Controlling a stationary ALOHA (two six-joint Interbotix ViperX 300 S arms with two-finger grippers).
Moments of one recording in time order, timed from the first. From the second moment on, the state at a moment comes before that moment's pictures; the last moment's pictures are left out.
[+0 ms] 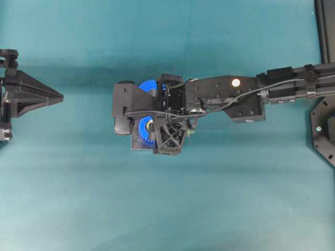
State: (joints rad) left arm 0.03 -0.92 1.09 0.01 0.09 -0.23; right arm 0.02 0.24 0.15 -0.02 0.82 0.06
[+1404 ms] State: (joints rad) left arm 0.04 -0.93 1.10 0.01 0.09 -0.24; right arm 0.04 0.19 0.19 -0.01 0.90 0.06
